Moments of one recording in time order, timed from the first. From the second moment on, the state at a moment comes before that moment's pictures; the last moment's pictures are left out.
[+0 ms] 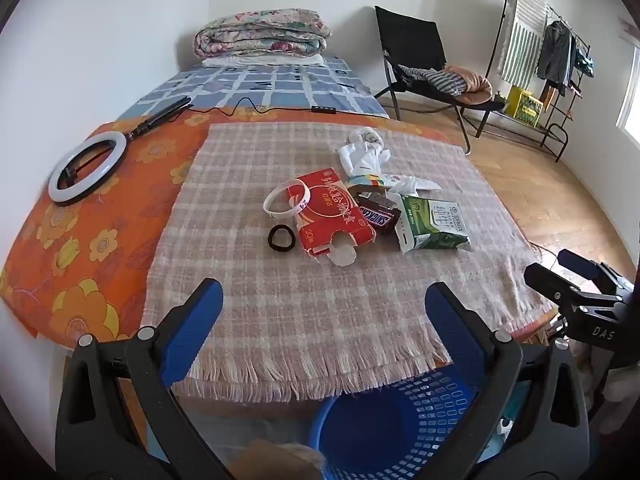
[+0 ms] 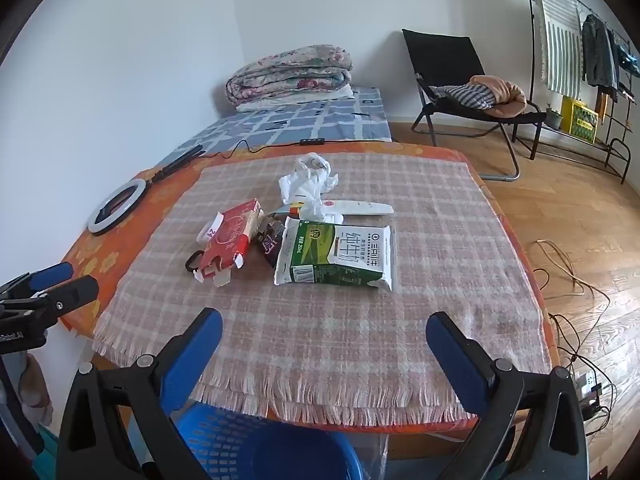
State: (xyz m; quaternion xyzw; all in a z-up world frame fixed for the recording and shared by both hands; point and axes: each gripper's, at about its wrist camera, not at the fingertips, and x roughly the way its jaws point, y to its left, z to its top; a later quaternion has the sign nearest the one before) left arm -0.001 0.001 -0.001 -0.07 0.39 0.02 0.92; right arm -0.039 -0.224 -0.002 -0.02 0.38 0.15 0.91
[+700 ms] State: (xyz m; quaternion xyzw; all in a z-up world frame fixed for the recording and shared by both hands) left arm -0.015 0.002 0.007 -0.07 0.38 0.02 0.92; right arm -0.046 -0.219 0.004 -0.02 0.37 0.15 0.92
